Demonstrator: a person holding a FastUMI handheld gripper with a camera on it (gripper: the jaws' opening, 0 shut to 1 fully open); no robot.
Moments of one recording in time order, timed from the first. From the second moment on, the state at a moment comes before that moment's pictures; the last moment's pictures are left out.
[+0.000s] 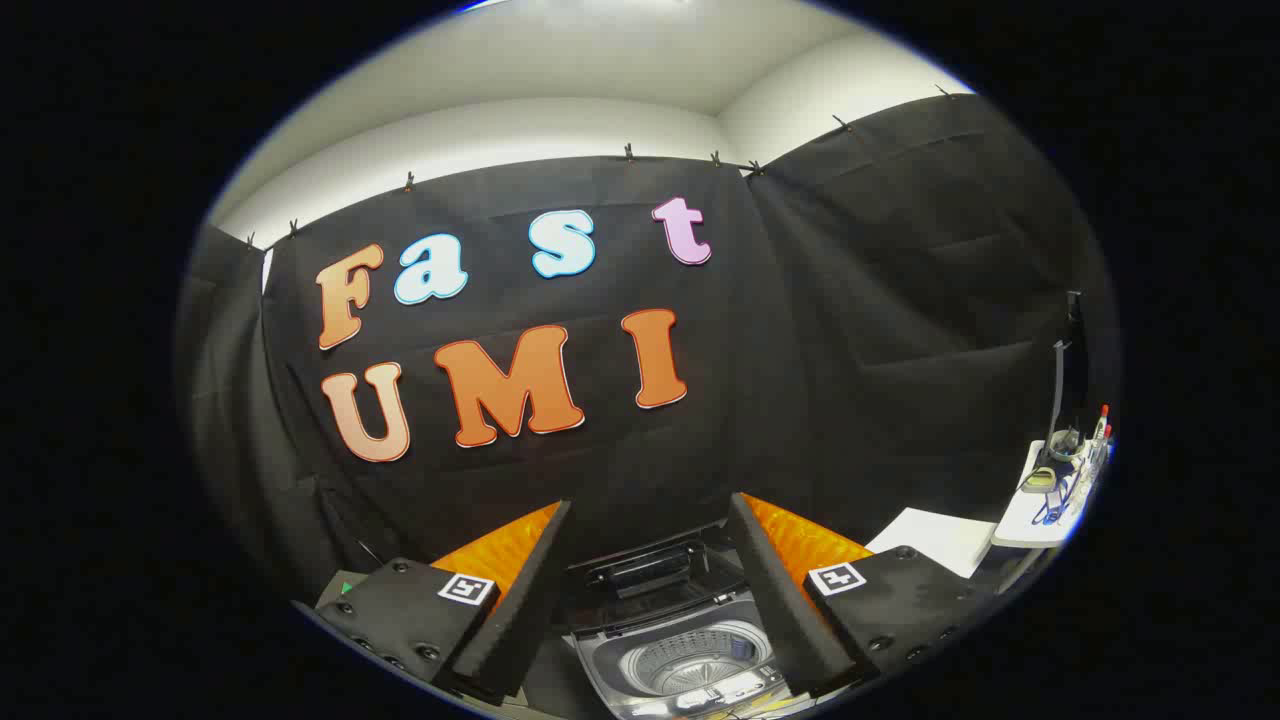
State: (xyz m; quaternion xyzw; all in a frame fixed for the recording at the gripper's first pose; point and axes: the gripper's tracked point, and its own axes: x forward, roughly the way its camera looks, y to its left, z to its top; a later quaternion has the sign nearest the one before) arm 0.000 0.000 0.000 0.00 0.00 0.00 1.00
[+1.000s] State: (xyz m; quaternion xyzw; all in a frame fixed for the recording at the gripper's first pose) arm 0.003 0.032 -0.012 -0.01 0.01 0.02 1.00
